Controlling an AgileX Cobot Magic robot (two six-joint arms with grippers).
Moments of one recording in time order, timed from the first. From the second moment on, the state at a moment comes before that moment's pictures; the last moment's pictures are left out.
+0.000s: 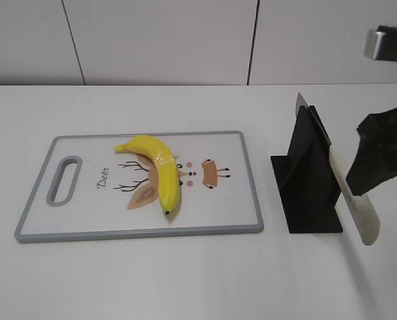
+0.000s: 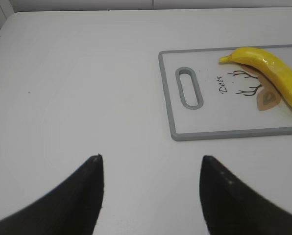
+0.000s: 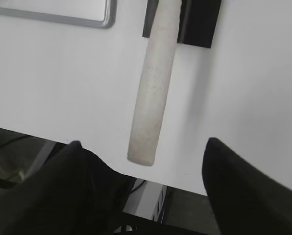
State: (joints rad) left arm -0.07 -0.01 -0.49 -0.09 1.09 0.14; right arm 0.35 1.30 -1.01 0.20 1.13 0.12
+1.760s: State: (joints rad) left arm -0.07 -0.01 -0.49 -0.09 1.09 0.14; right arm 0.35 1.48 -1.01 0.23 1.07 0.21
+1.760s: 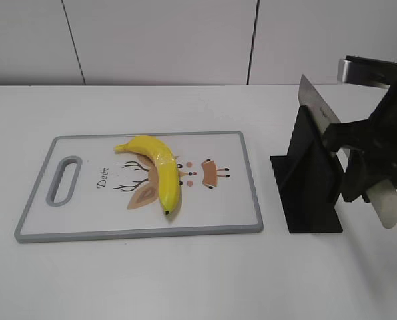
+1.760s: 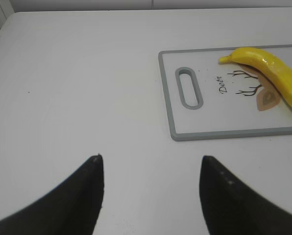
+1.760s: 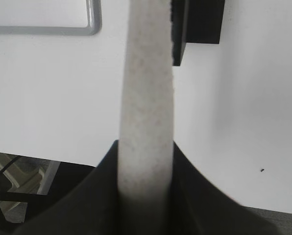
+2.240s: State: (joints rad) left arm -0.07 -0.01 -0.49 -0.09 1.09 0.14; right arm 0.35 1.47 -1.19 0.12 1.20 0.24
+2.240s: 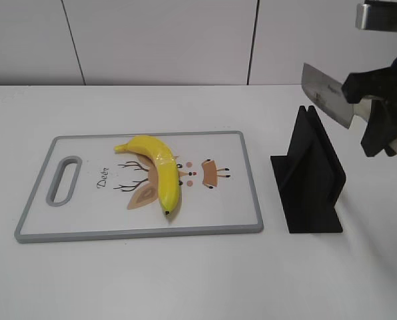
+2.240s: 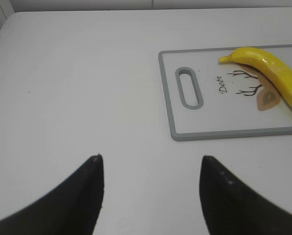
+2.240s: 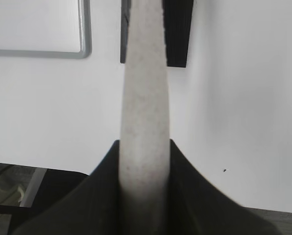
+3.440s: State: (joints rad) left arm -0.07 0.50 -0.64 -0.26 0.79 0.45; right arm 0.35 1.56 -1.44 0.10 1.12 -0.67
